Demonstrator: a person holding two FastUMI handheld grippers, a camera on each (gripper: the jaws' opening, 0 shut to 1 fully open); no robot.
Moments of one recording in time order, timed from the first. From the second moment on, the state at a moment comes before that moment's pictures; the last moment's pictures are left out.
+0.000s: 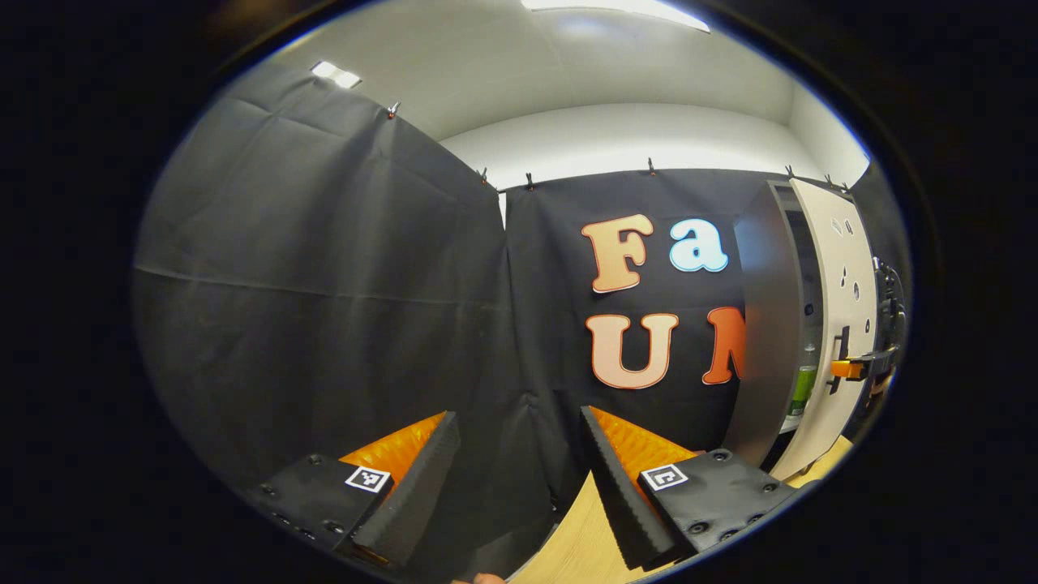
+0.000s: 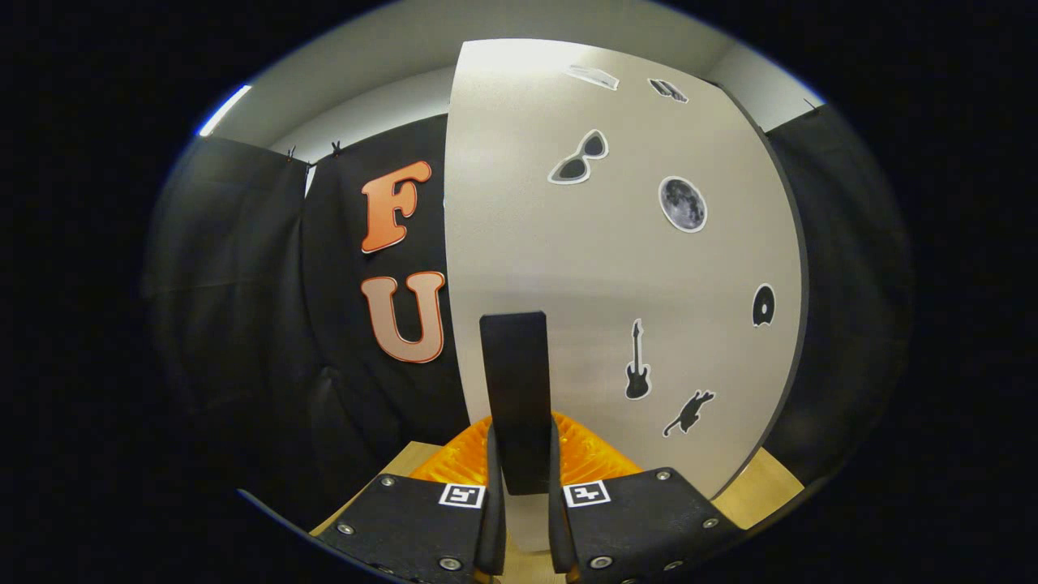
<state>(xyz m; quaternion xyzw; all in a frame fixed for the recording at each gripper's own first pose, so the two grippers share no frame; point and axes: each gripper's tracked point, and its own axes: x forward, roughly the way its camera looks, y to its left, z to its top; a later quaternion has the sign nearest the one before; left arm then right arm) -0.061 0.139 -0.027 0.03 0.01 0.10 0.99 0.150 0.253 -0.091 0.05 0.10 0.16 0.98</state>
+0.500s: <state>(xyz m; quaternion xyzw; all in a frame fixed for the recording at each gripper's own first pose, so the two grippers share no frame) -0.040 0.086 -0.017 0.01 0.00 0.04 1.00 0.055 0.167 -0.086 0.06 0.10 0.13 0.98</state>
